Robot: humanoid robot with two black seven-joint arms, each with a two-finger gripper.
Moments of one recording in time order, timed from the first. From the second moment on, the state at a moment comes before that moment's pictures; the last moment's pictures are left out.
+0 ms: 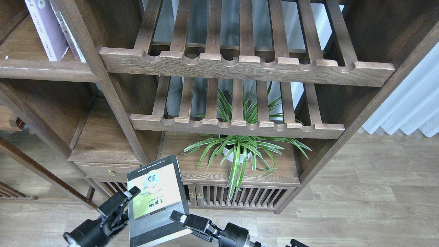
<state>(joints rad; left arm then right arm) 0.17 0.35 -0.89 -1.28 -0.44 -0.49 0.24 -0.02 0.01 0.62 1.11 0.14 0.58 -0.25</state>
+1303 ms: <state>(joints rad) 0.24 0.61 -1.09 -1.39 -0.42 -0.49 0.21 -0.03 0.02 0.64 1.11 0.07 0.58 -0.24</state>
